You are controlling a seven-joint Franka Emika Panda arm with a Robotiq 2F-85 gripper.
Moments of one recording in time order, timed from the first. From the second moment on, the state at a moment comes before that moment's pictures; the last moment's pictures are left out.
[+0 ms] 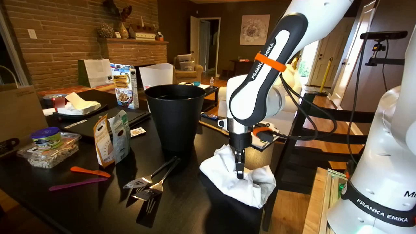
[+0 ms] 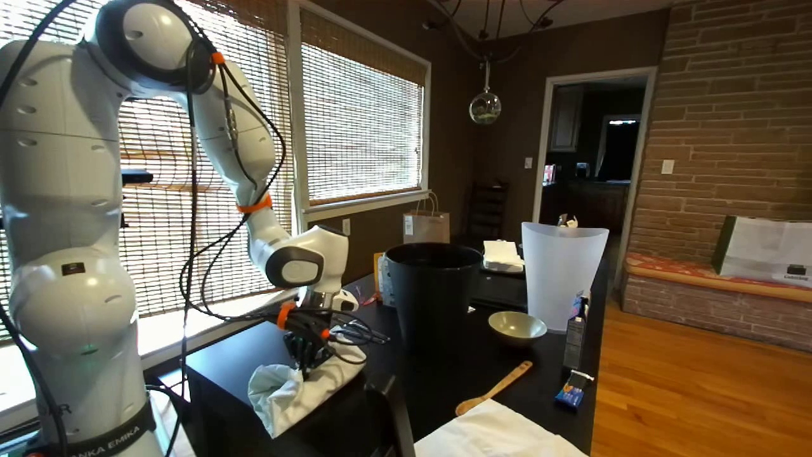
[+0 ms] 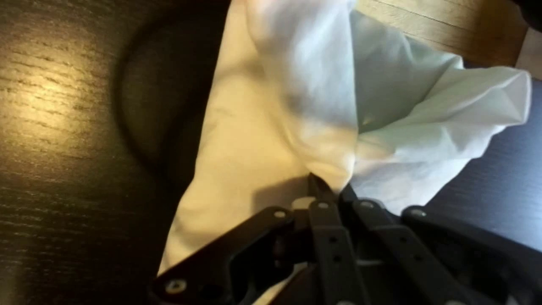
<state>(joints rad) 0.04 0.08 0.02 -2.75 0.21 2.64 -0.57</state>
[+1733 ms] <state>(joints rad) 0.03 0.11 0.09 -2.74 0.16 2.75 -0.28</state>
